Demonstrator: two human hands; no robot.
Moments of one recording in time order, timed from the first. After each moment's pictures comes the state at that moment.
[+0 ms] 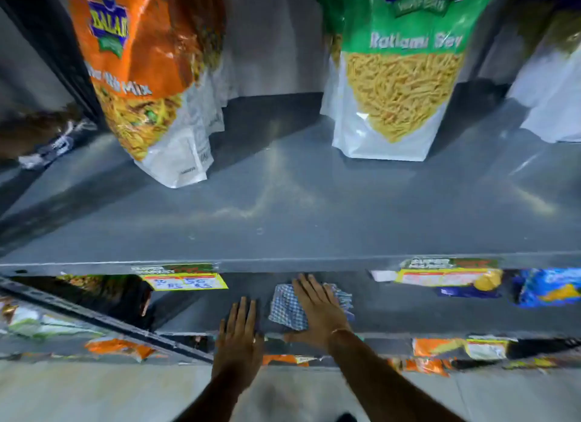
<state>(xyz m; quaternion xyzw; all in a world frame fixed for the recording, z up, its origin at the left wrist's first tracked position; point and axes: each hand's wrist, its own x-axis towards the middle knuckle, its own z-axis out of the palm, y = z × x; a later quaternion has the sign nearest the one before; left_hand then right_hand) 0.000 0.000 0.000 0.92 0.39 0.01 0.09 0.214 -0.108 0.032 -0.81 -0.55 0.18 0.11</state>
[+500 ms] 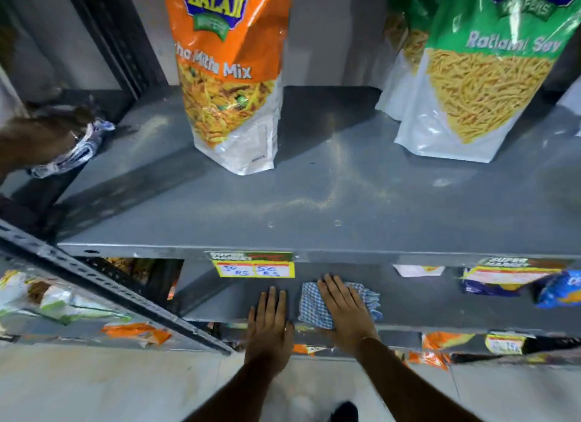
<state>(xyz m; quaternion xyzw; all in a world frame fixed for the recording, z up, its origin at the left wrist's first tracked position) -0.018 -0.004 0.006 0.91 0.39 0.00 0.13 0.172 -0.116 0.028 -0.82 -0.55 0.13 0.04</state>
